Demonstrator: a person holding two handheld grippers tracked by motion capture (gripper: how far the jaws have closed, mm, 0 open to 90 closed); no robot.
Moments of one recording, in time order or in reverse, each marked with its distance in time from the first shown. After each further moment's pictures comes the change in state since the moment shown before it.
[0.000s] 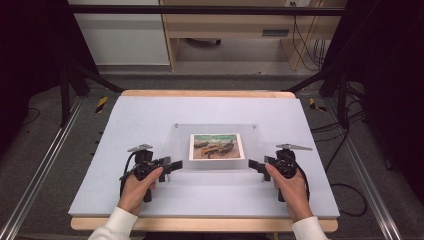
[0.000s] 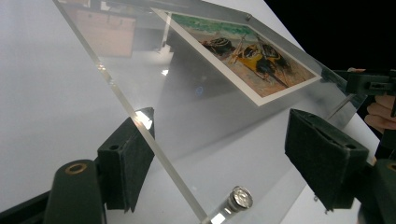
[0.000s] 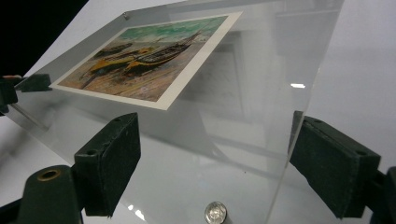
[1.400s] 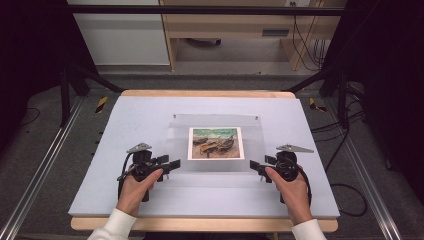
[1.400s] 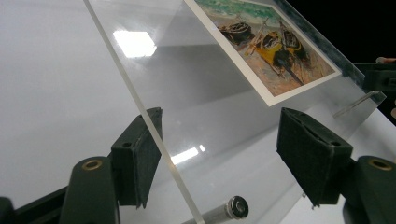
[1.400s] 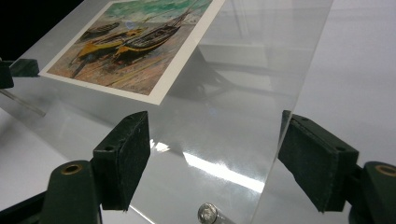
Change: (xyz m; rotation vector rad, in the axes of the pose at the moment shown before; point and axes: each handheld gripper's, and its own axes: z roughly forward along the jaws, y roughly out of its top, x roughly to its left) left arm -0.009 0.003 -0.009 -0.027 0.063 0.087; right arm 0.011 -0.002 -0.011 -0.028 -0.039 -0.085
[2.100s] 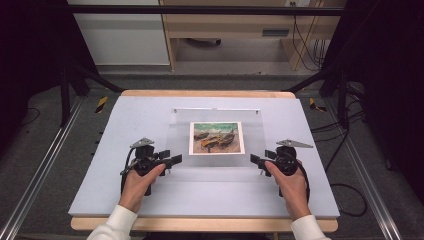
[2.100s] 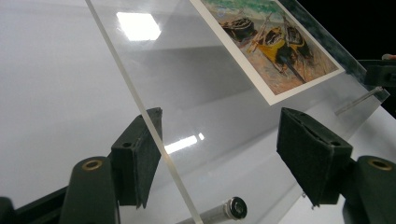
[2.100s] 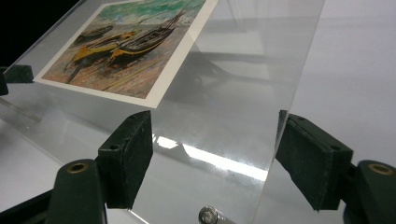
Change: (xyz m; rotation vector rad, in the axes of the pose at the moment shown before) left arm 0.008 0.013 0.014 -0.003 0.013 0.014; right arm -0.009 0.012 0.010 -0.034 -0.025 -0.003
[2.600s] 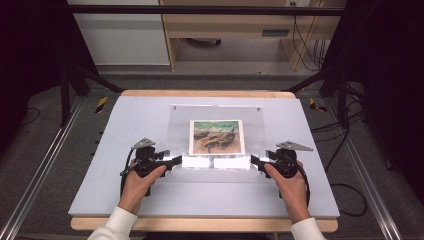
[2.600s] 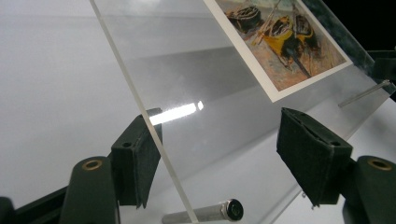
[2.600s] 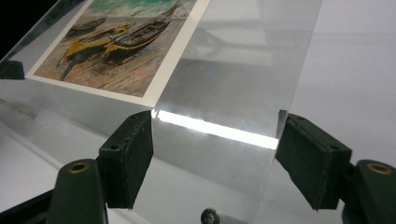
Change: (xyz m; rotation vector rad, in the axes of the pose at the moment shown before) left arm -0.009 -0.003 -0.005 0.001 0.022 0.054; right arm 0.008 -0.006 -0.006 -0.032 -0.036 -0.047
